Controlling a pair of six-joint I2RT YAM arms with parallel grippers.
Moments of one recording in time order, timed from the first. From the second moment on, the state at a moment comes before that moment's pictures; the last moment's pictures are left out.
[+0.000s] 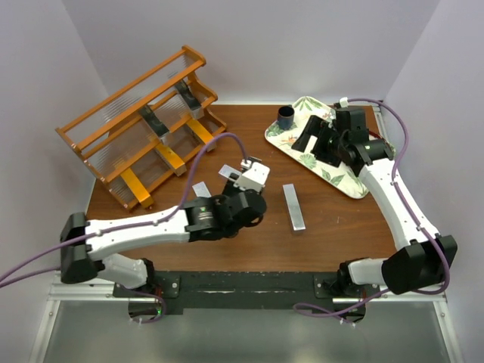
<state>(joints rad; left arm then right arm) -1.26 1.36 1.17 -0.56 -0.85 -0.39 0.23 1.33 1.31 -0.71 -0.11 0.60</state>
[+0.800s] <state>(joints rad) -0.98 0.98 1.23 -1.13 -0.90 -0.65 0.22 1.32 1.25 -0.68 -0.10 0.56</state>
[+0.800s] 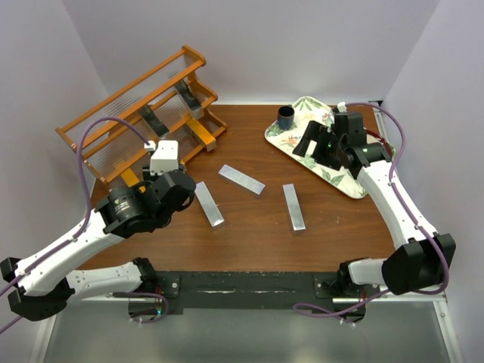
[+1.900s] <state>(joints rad) -0.36 1.02 1.04 -0.58 -0.93 -0.24 0.21 1.28 1.17 -0.63 -0.12 0.51</state>
